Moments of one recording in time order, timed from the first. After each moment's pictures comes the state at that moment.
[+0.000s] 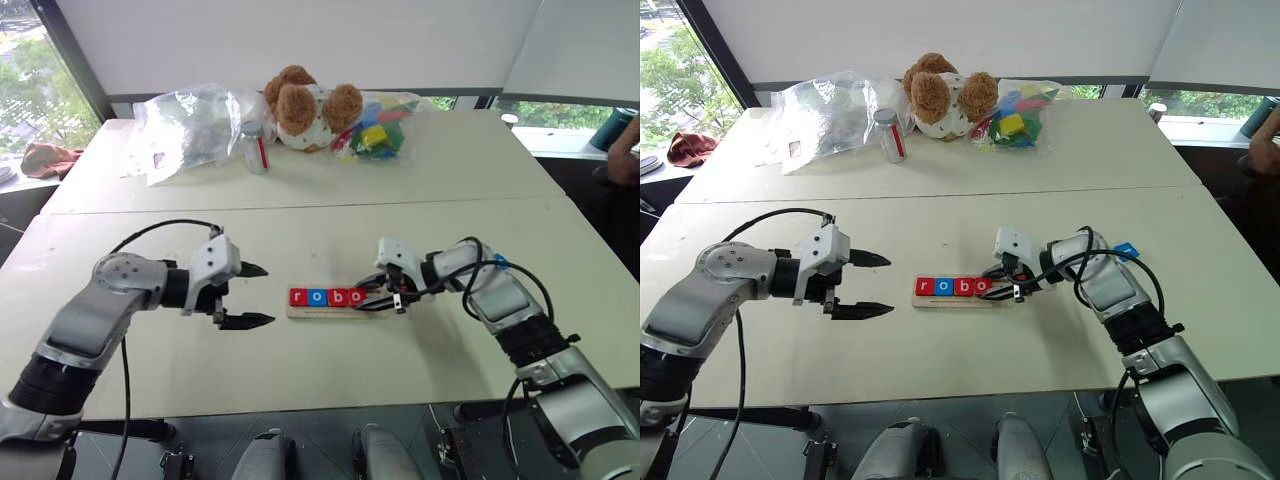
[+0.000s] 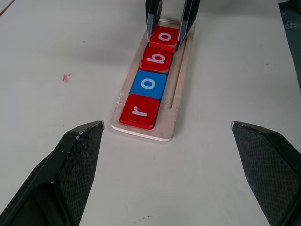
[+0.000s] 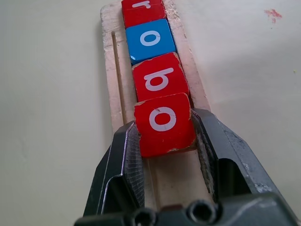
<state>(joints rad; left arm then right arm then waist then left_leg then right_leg) -0.39 0.84 -0.10 -0.20 -0.38 0.48 -1.18 -0.67 -0.59 0.35 0.26 0.06 0.26 1.27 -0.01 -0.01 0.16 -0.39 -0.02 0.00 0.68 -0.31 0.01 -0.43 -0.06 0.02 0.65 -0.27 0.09</state>
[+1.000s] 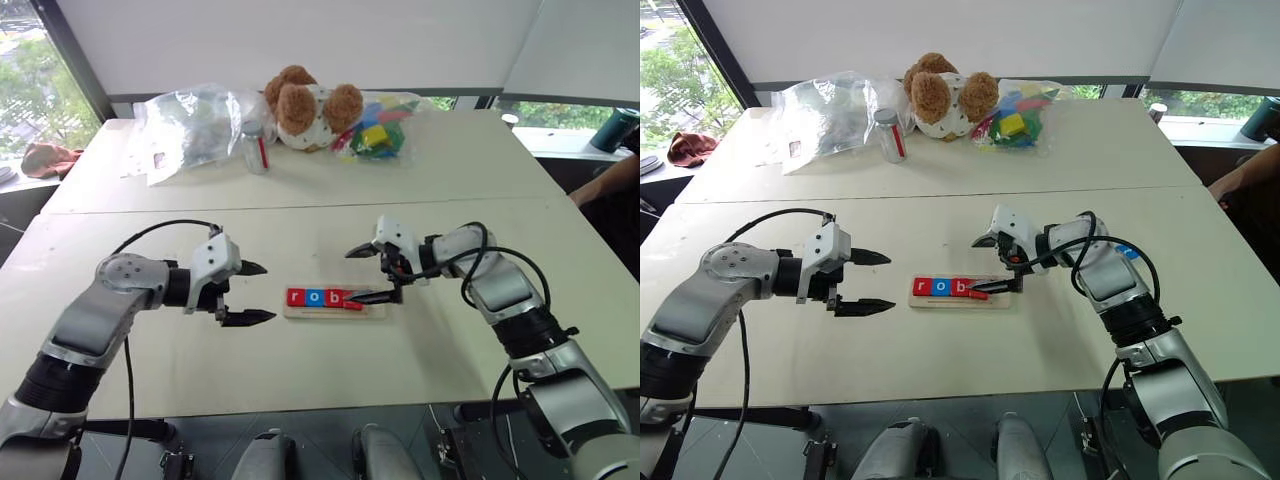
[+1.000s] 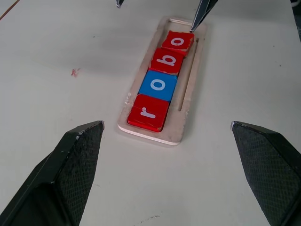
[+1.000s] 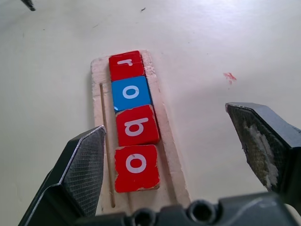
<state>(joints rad) -0.40 0.82 -0.10 -0.16 -0.36 0.47 -1.17 -0.69 -0.59 0.29 0.13 0.08 0.33 1.23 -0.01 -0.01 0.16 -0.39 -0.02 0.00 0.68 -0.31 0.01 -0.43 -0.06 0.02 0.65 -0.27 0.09</state>
